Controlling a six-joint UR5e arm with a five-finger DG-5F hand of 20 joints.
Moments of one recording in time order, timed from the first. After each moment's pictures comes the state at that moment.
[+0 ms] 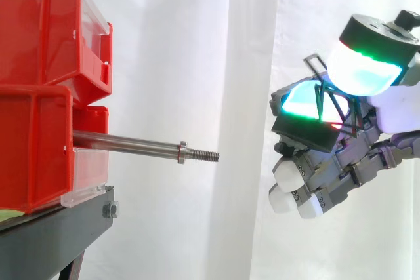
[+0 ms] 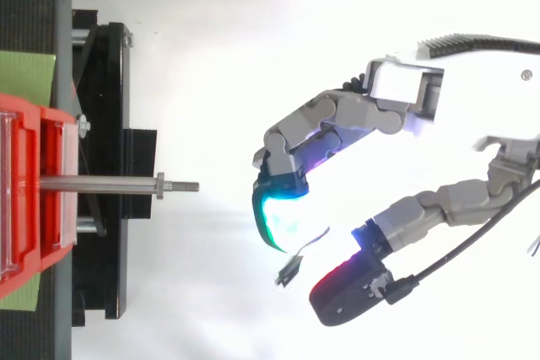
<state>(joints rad) 0.18 -2.12 -1.27 -3.05 -1.36 -0.27</state>
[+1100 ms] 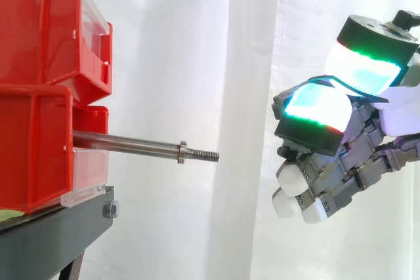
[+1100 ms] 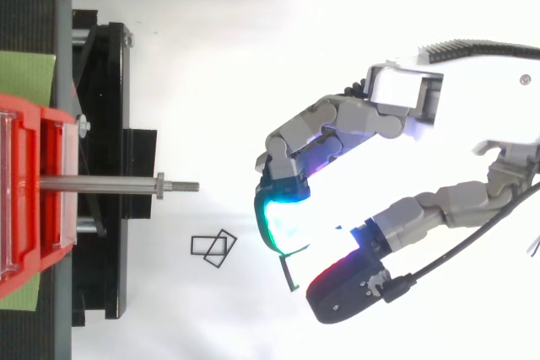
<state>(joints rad) 0.18 -2.12 -1.27 -3.06 -1.36 -0.26</state>
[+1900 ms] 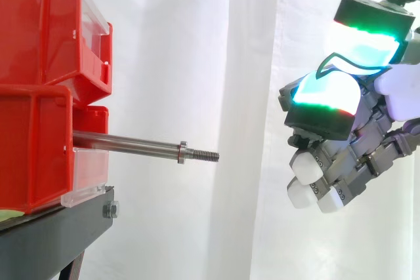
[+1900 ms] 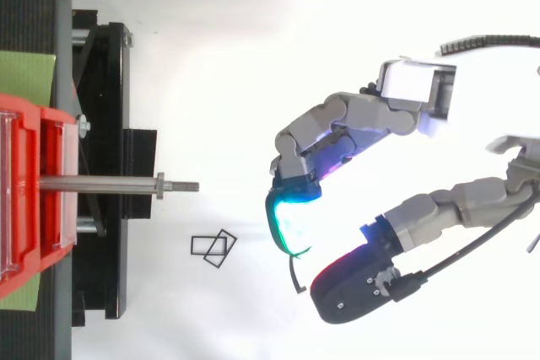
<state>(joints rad) 0.18 -2.12 -1.20 -3.22 -1.36 -0.21</state>
